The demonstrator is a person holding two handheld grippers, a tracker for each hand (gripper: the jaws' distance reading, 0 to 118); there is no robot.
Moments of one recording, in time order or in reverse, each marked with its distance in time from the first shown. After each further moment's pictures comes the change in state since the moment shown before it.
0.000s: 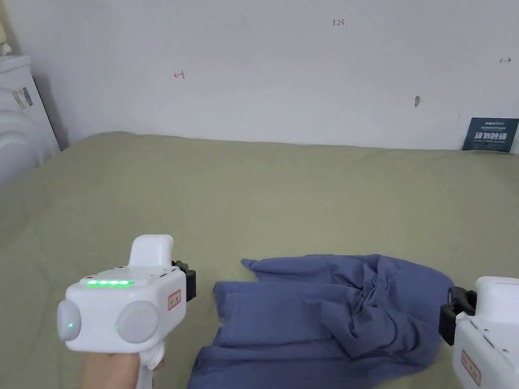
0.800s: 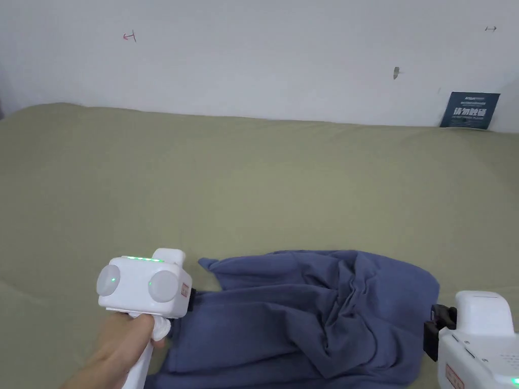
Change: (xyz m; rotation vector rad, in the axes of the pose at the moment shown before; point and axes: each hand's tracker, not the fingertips) left arm 0.035 0.005 -0.190 -0.422 0.022 -0.123; right arm 0.028 -0.023 -0.096 -0.170 -0.041 0.025
